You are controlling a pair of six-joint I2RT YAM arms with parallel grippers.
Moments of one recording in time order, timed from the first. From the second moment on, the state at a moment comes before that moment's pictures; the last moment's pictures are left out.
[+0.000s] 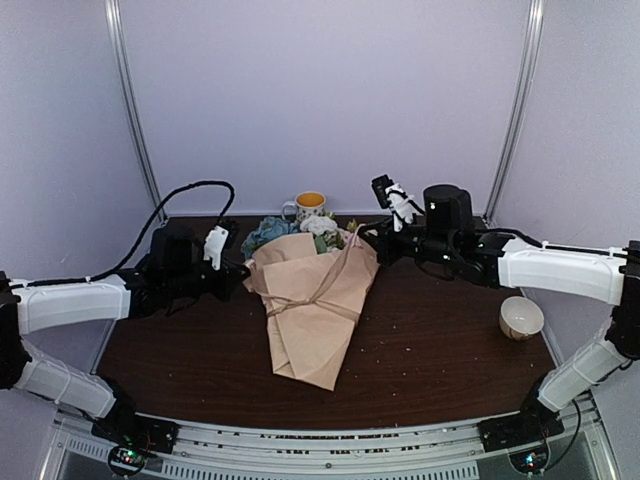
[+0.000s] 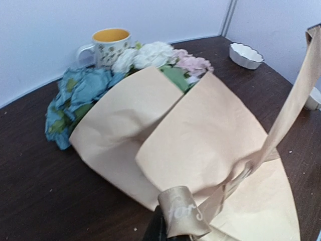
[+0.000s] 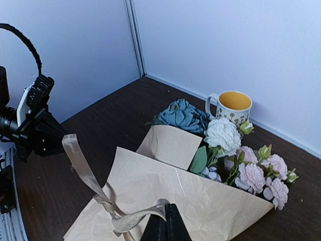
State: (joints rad) left arm -0.57 1.26 0.67 0.14 0.16 -0.07; right arm 0.72 1.45 1.02 0.15 -0.12 0.12
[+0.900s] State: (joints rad) left arm -0.70 1.37 0.91 0.16 0.11 0.01; right arm 0.87 1.61 1.26 0.17 0.06 -0.07
